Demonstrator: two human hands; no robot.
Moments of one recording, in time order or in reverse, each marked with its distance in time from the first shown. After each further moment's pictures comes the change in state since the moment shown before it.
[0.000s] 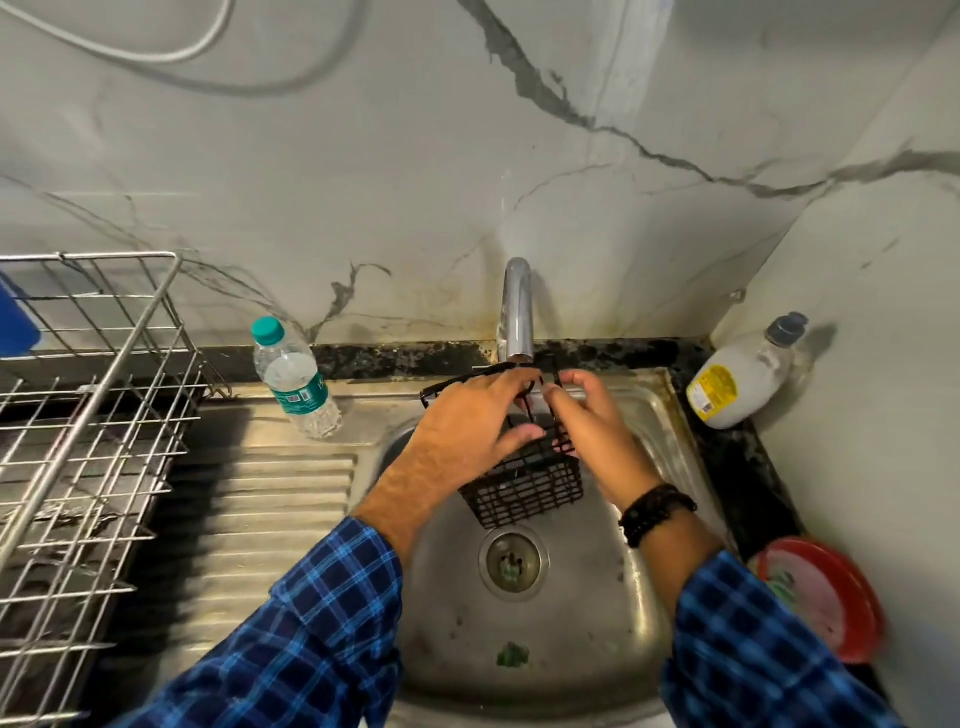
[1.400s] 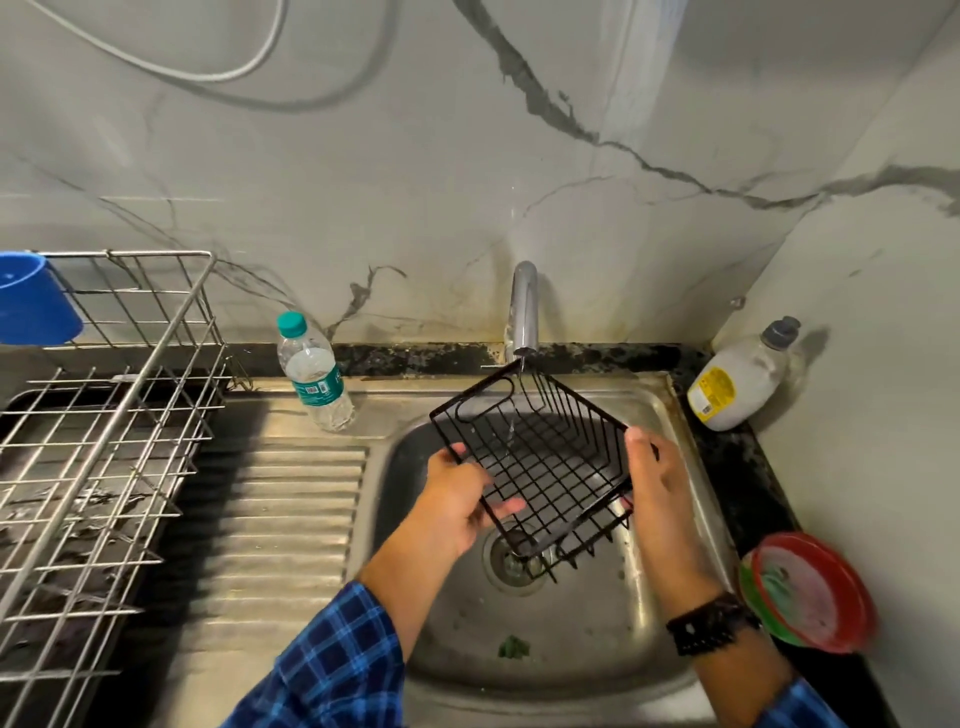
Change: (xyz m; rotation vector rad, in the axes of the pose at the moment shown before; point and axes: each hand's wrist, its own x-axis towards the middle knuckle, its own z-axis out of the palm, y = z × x) left_hand -0.057 0.035 0.024 -1.613 0.160 -1.384; right_hand -0.088 0.024 -0.025 0.107 0.282 -0.074
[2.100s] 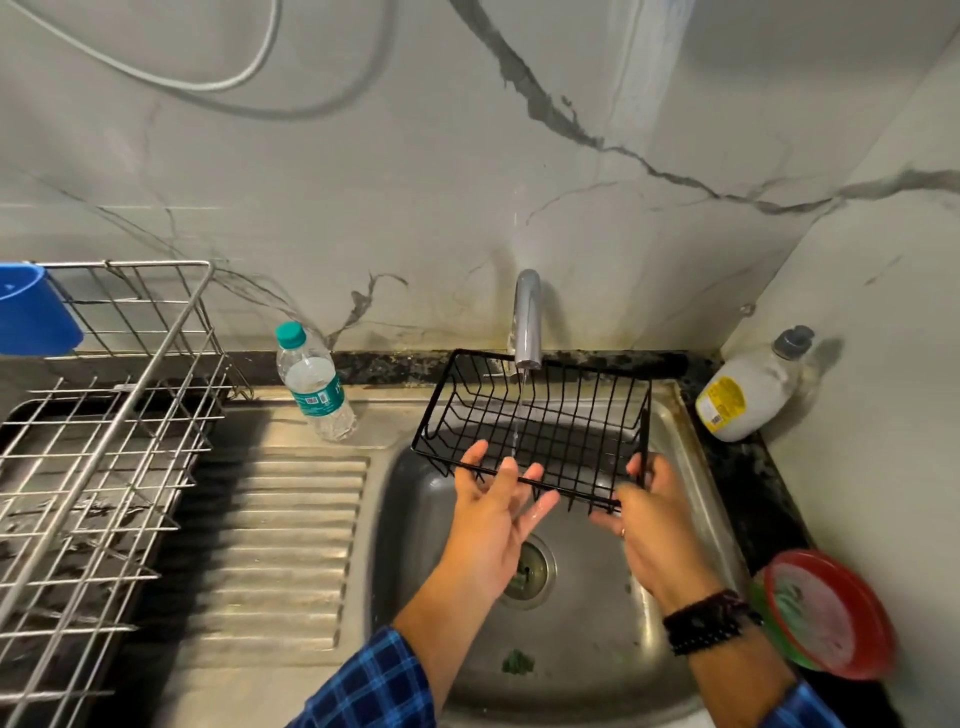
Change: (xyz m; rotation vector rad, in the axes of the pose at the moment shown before) left_hand -0.002 -0.034 0.016 -0.360 -0.246 0.169; right_hand 0.030 0.019 0.017 0.192 0.063 0.354
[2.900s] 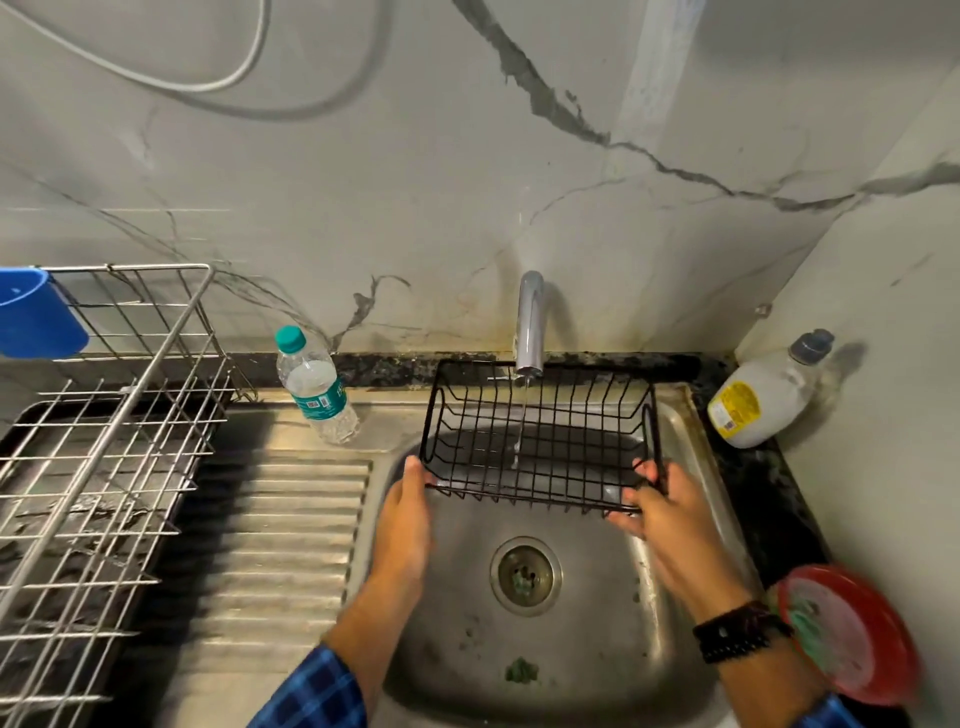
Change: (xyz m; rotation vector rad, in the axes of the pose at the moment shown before) left_hand 0.015 0.044 -0.061 0.679 0.363 0.107; right_hand 0.027 0.007 -0.021 -0.052 -0.082 -0.053
